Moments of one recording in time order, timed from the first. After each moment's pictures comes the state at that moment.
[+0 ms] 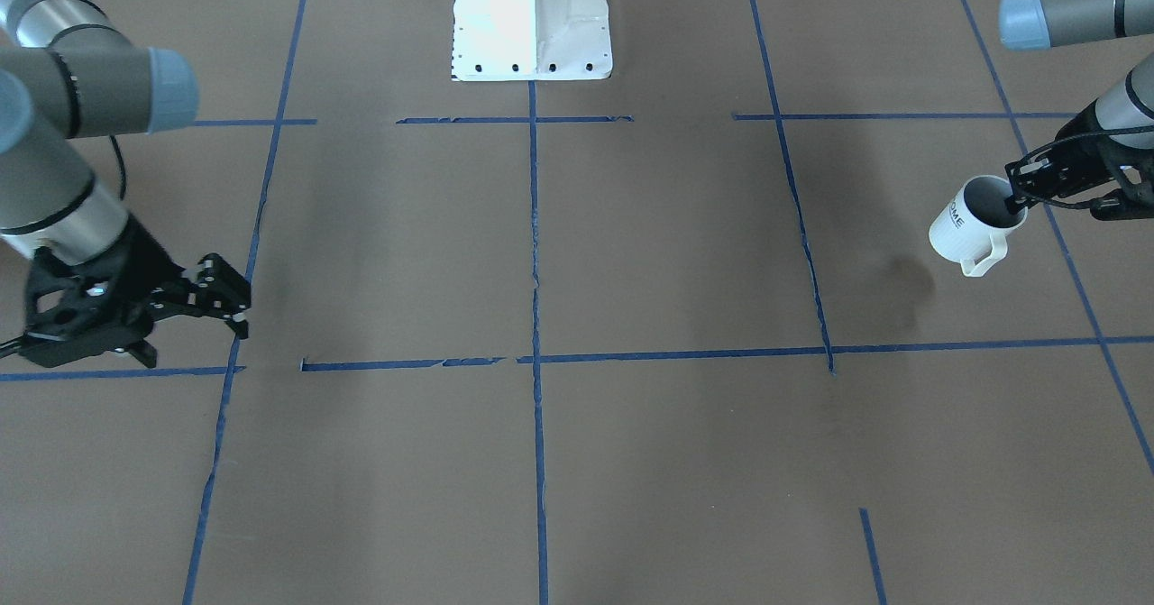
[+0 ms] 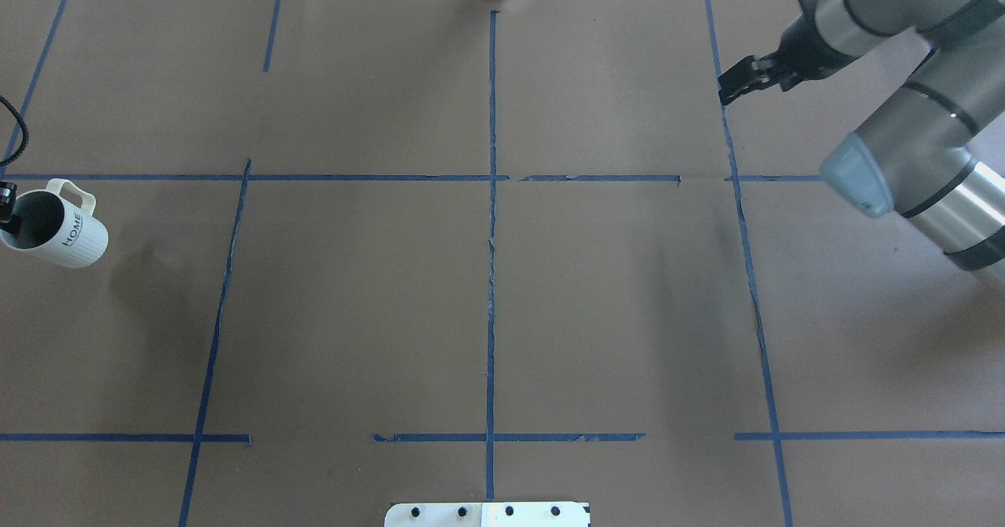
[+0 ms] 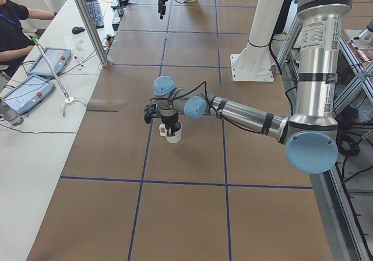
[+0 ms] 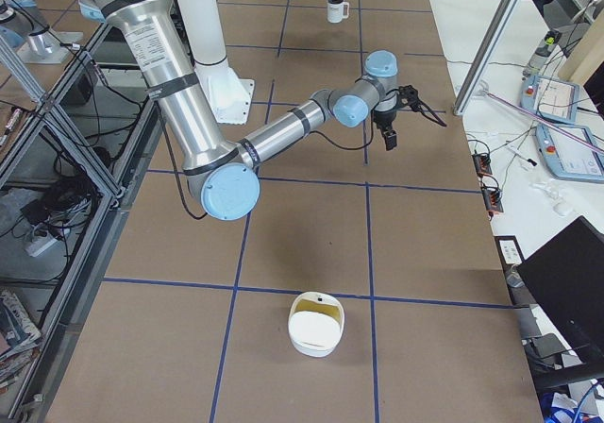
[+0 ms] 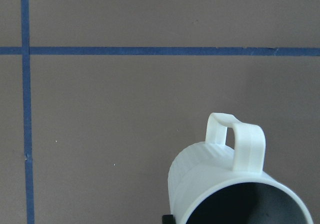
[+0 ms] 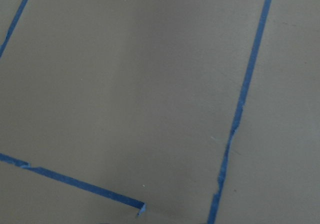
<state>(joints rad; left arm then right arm) -1.15 -1.55 -1.83 -1.69 -2.27 -0.58 1.08 -1.15 1.66 -1.35 2.20 0.53</state>
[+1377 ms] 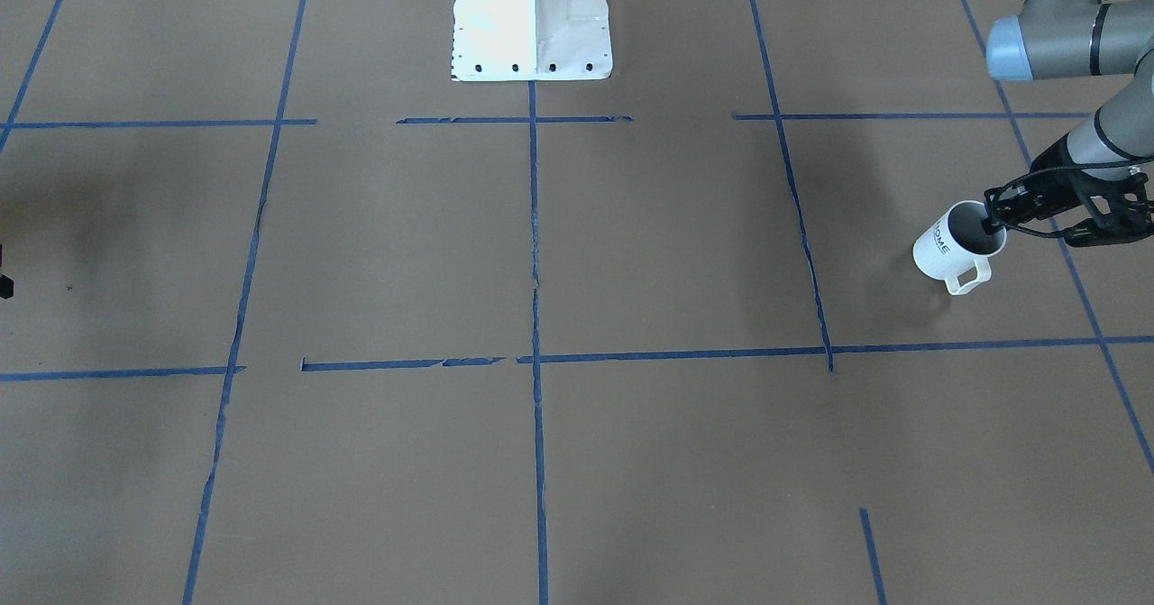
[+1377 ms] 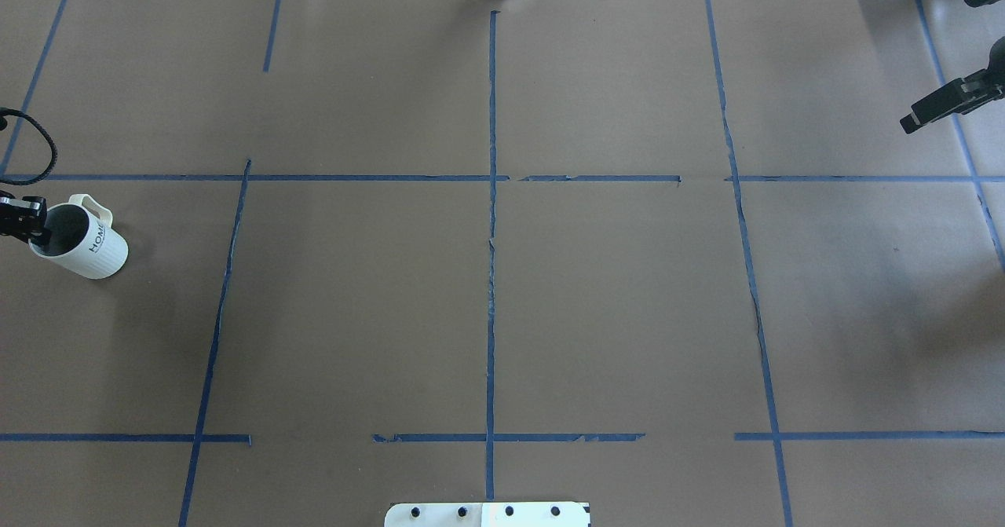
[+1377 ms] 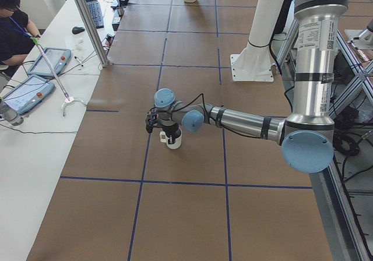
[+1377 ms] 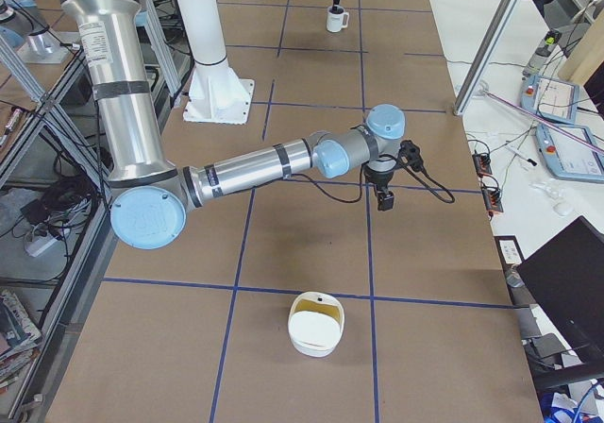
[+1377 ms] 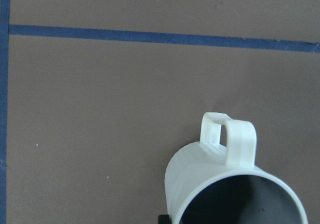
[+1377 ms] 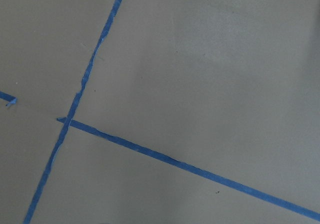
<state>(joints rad) -1.09 -1.56 -1.71 -1.84 -2.27 -0.66 1.29 -1.40 1.69 -1.42 2.33 0.16</state>
